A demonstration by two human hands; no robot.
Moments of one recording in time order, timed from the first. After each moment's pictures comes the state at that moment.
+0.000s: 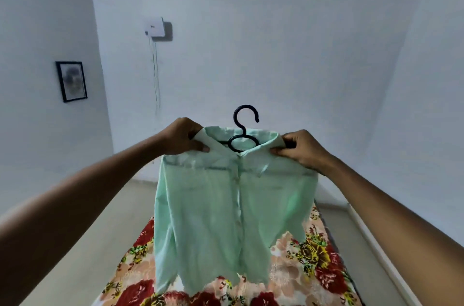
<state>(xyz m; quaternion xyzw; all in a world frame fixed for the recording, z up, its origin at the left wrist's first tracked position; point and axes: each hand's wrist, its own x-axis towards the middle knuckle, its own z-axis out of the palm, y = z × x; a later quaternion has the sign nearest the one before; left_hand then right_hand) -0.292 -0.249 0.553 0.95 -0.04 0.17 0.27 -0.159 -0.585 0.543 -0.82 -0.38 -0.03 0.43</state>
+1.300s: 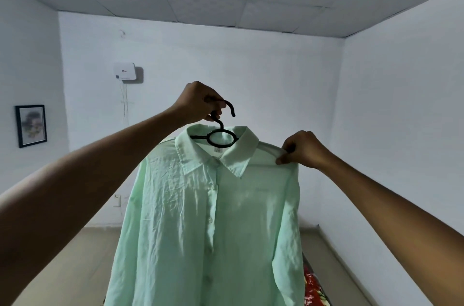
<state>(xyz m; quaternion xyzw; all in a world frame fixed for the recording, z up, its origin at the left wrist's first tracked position) -0.367 -0.357 0.759 0.84 -0.12 0.32 0.41 -0.275 -0.663 0.681 -0.90 -0.29 -0.18 0.26</state>
